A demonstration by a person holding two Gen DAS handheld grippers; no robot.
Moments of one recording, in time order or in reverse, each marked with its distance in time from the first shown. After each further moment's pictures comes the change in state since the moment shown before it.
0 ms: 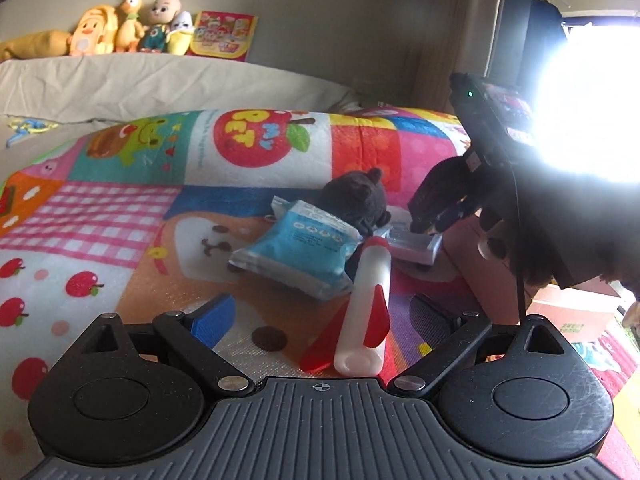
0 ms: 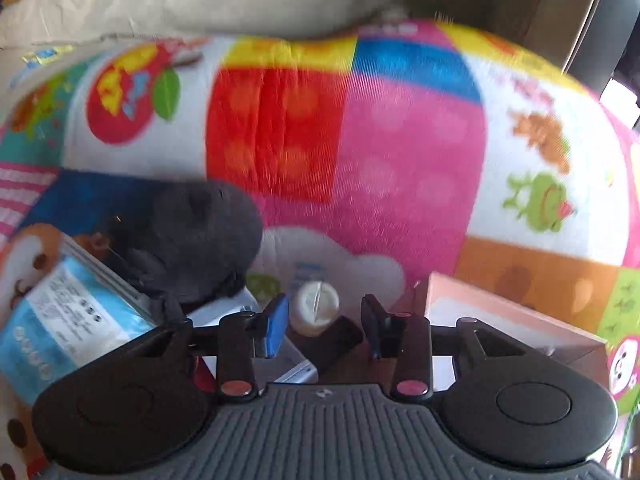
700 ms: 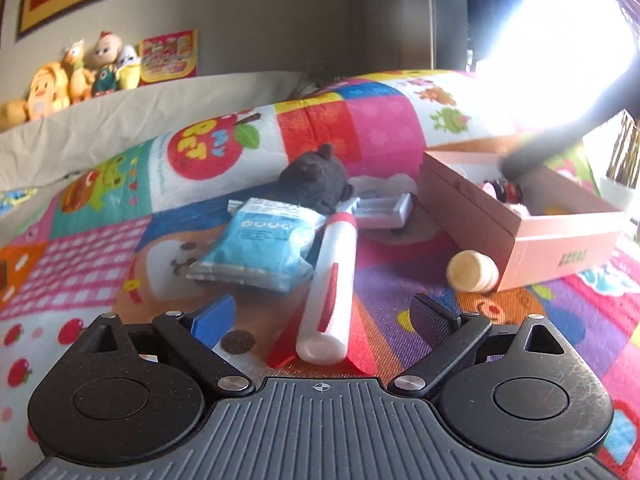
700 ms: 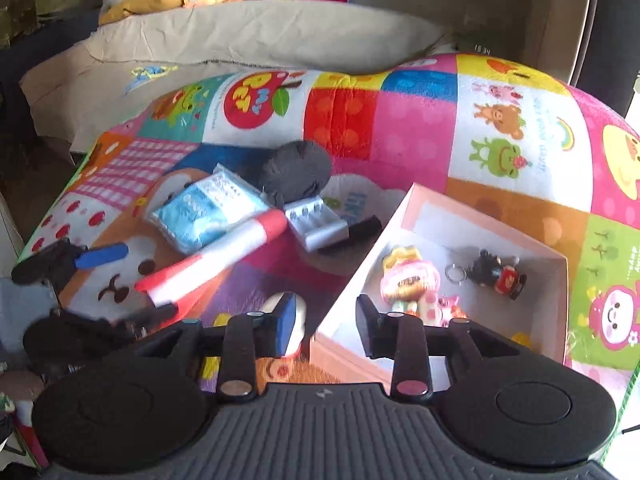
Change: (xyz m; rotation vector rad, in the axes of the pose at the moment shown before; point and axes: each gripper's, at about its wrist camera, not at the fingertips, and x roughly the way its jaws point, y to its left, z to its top) left arm 0.008 -0.048 -0.008 0.283 0.048 0.035; right arm -0.156 -0.058 -0.101 -0.065 -0.168 0.286
